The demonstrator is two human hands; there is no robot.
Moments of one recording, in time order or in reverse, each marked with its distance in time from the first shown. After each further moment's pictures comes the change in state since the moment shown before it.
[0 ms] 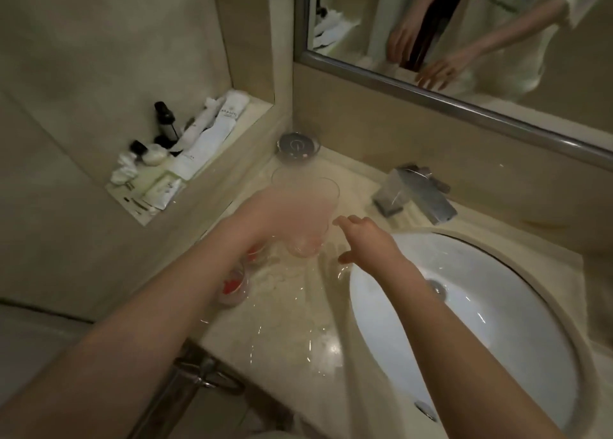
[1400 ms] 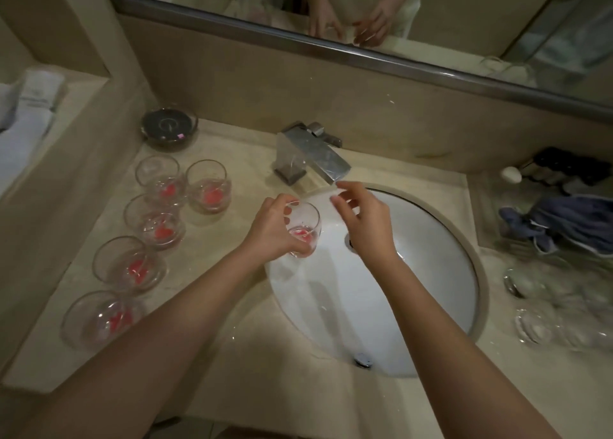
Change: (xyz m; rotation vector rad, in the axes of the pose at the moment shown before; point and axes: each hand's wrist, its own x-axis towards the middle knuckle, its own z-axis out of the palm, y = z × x) left_hand 0.050 0.126 0.124 -0.617 -0.095 0.092; right_hand -0.070 0.109 0.022 0.764 0.654 0.405
